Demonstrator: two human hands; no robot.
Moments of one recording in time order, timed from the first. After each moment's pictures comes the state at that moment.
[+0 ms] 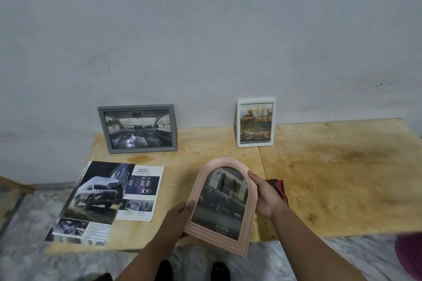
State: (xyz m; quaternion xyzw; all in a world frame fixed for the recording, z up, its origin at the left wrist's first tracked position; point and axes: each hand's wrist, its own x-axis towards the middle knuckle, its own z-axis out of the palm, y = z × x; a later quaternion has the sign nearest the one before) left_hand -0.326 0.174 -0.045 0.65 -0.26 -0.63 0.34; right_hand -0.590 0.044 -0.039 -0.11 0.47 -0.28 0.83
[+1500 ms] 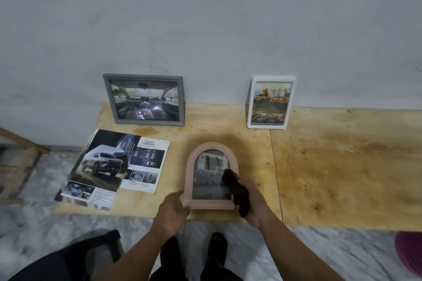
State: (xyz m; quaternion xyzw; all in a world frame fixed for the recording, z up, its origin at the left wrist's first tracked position) left_hand -0.315 0.204 -0.086 0.80 -0.40 -0.43 0.15; right_hand -0.558 0.097 -0.087 -0.08 0.57 -0.23 0.78
